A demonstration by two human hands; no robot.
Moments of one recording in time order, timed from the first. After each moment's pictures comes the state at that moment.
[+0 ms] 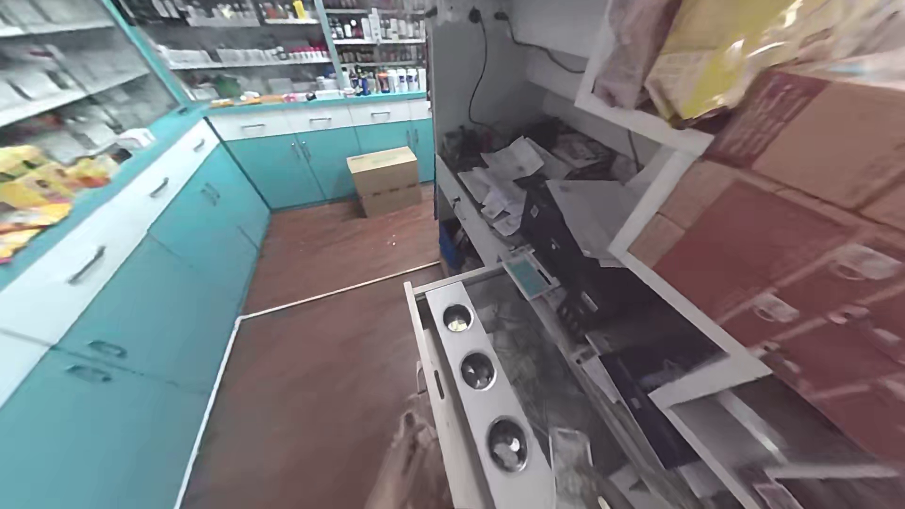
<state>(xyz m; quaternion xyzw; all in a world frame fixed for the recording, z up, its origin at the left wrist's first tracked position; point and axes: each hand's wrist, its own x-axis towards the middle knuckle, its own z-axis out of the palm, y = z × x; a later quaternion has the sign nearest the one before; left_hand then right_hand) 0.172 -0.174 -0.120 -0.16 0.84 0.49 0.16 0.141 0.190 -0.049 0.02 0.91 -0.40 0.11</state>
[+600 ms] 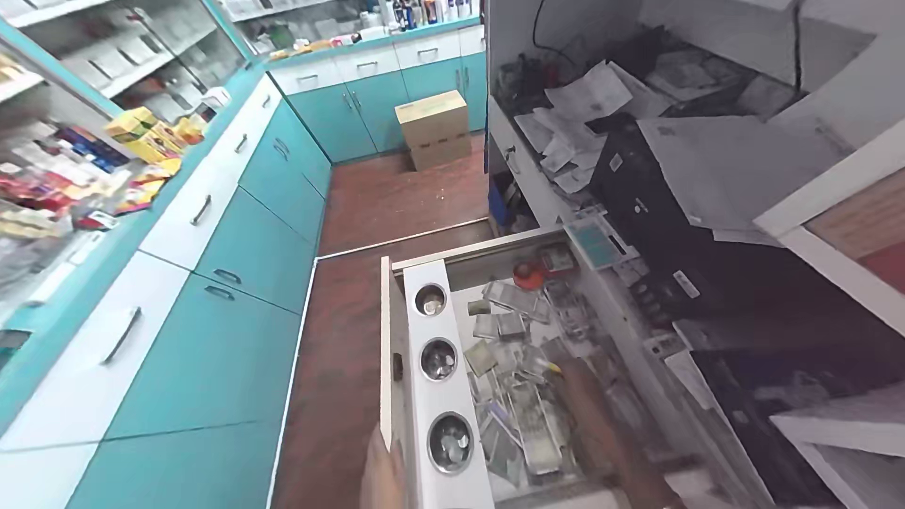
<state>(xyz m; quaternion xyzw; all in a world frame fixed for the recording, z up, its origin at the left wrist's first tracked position) 0.270 -0.180 -0.095 -0.46 0.84 0.28 0.01 0.002 0.073 -0.105 -0.11 0.92 -0.17 0.34</state>
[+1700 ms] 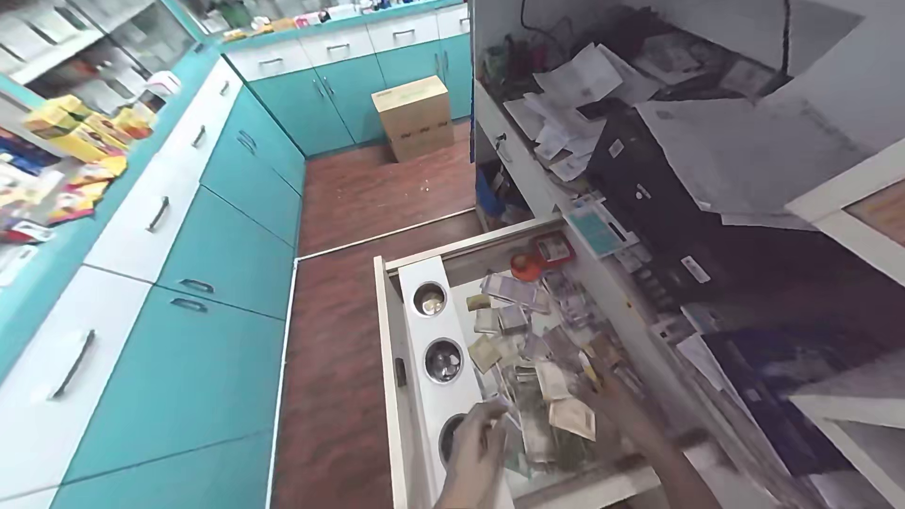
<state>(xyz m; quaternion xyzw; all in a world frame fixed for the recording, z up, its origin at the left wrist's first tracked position) 0.187 -0.133 -0.068 -0.15 0.79 0.60 0.05 0.031 0.106 -0.066 0.01 0.83 -0.43 0.34</state>
